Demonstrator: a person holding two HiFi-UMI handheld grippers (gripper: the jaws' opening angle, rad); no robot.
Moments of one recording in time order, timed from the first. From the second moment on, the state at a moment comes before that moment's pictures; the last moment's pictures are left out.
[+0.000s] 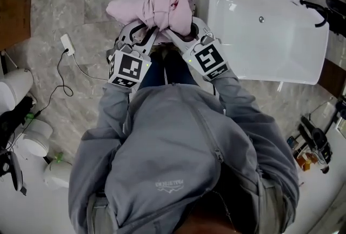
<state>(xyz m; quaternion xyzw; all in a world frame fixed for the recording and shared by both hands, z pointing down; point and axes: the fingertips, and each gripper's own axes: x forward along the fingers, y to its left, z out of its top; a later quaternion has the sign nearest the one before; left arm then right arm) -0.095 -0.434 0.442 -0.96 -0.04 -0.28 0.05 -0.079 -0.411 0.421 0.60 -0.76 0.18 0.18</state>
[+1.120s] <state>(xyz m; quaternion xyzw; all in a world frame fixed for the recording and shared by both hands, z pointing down) -0.086 -0.441 0.684 -0.86 -0.06 -0.50 -0.07 -0.038 -0.407 0.676 0.52 -0.69 0.43 0.26</state>
